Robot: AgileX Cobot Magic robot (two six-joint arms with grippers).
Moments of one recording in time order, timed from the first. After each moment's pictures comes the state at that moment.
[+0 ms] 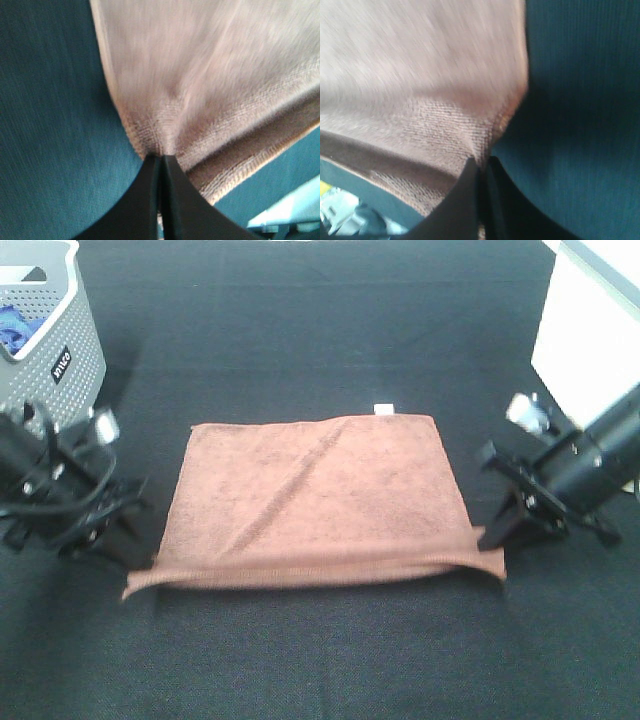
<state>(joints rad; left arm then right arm) -0.16 1.84 -0.90 -0.75 0.73 0.44 -0.02 1.93 -0.97 0.71 0.86 -0.45</state>
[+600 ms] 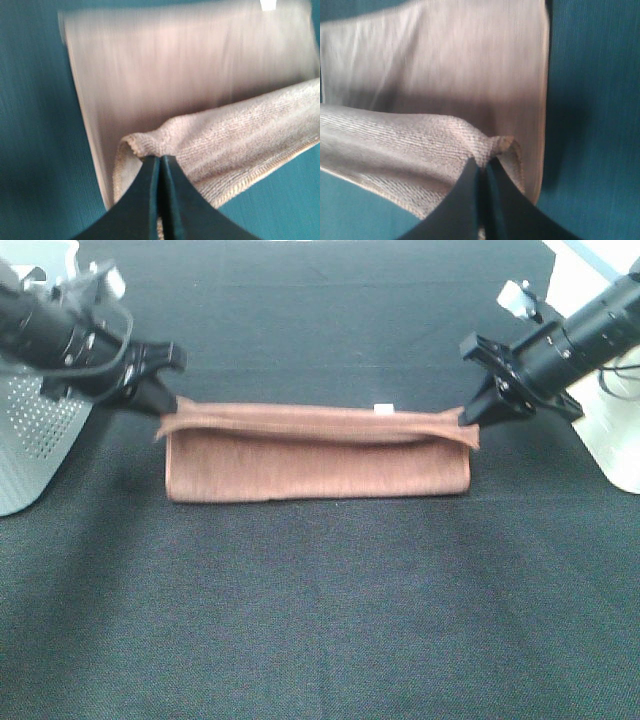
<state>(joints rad) -0.16 1.92 -1.26 -0.74 0.50 0.46 -0.02 2.09 -1.45 0.72 0.83 -0.45</state>
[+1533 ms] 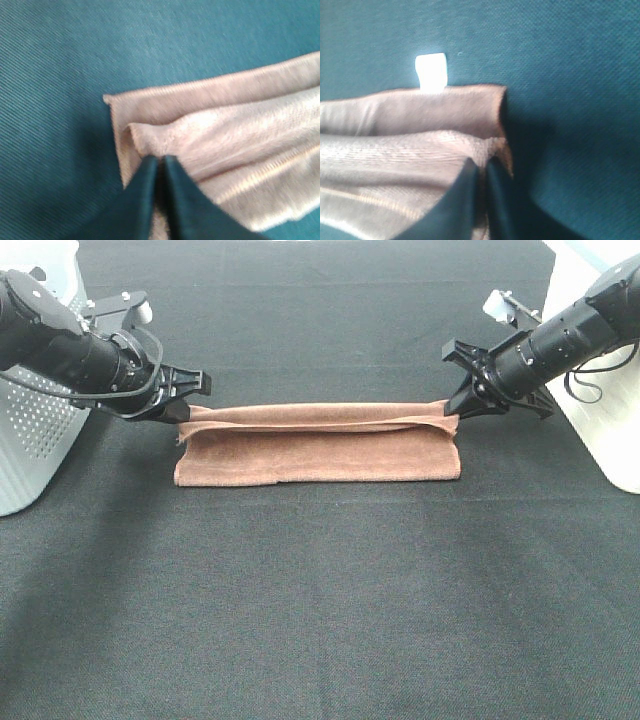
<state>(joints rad) -0.20 2.08 -1.31 -0.74 0.27 0.49 -0.01 2.28 -1.62 0.77 0.70 -0.45</state>
